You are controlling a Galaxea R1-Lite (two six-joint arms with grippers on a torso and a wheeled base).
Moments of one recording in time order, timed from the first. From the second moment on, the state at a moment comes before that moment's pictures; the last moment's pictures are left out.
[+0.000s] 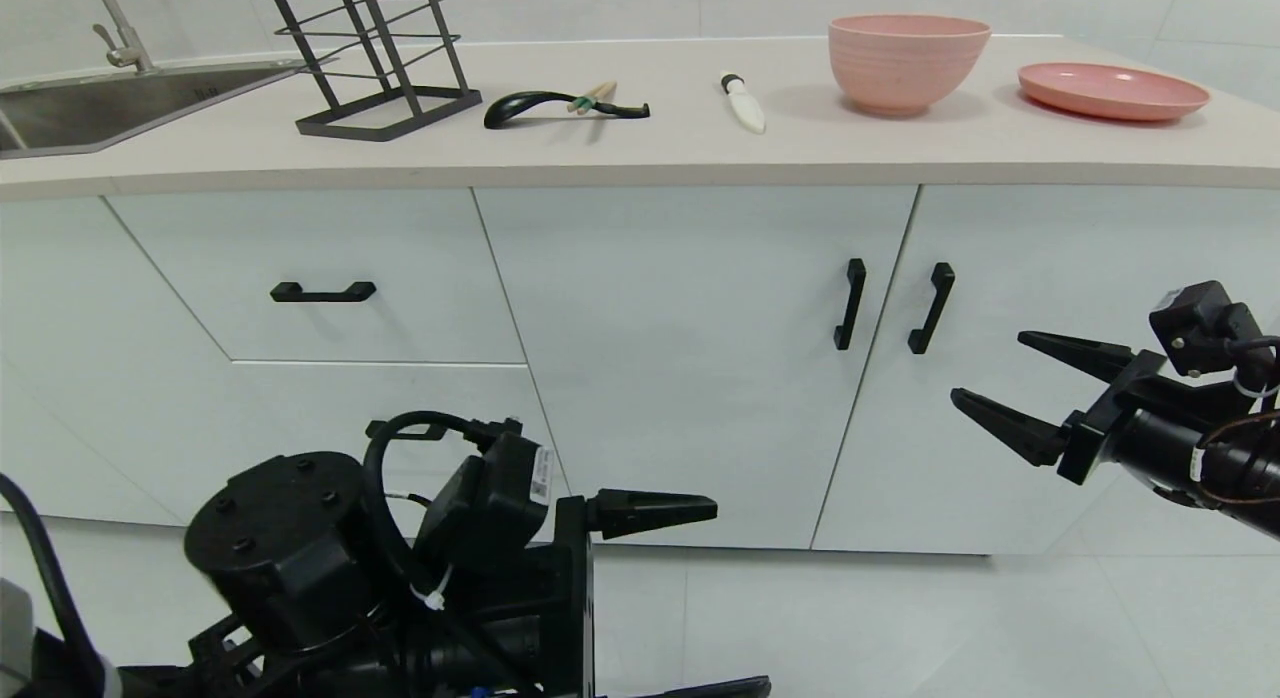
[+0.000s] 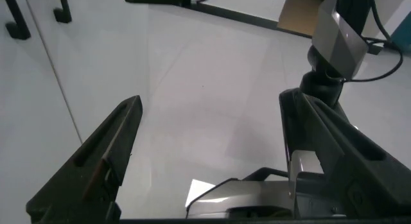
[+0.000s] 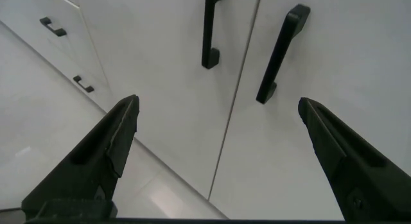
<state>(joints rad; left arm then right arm) -0.71 1.77 -0.34 -1.45 -0.71 -0.03 0.10 1.62 -0.42 -1.24 0.50 -0.20</state>
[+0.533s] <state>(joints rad) -0.74 1.85 -0.39 -1.53 -0.69 -0.03 0.10 1.67 -0.46 -1.24 0.50 -0.20</state>
